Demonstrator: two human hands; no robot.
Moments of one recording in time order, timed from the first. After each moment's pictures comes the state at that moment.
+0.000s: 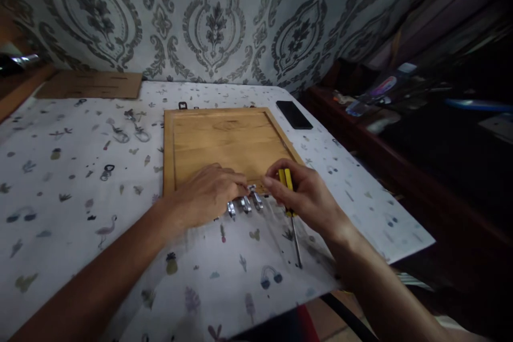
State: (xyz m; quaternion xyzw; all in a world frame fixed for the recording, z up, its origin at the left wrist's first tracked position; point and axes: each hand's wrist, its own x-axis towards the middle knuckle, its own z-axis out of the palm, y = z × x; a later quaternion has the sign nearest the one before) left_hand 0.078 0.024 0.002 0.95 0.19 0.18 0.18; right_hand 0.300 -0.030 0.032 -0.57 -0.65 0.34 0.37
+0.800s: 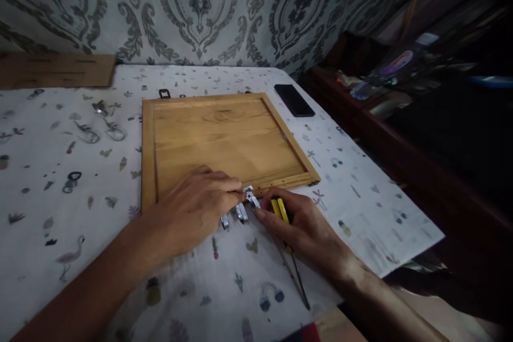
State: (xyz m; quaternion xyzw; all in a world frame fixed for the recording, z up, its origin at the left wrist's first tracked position) left_hand 0.081 0.021 0.009 0.95 0.20 0.15 0.17; right_hand 0.301 -0.054 0.005 -0.58 -0.65 0.37 0.32
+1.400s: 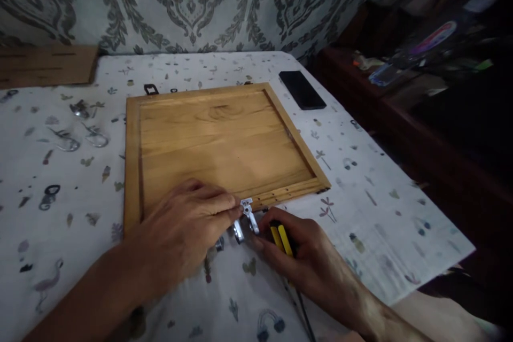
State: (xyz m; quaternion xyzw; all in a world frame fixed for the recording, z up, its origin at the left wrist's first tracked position) left_hand 0.081 0.013 0.006 0.95 0.21 0.18 0.17; right_hand 0.300 -0.065 0.006 -0.60 -0.61 0.44 0.29
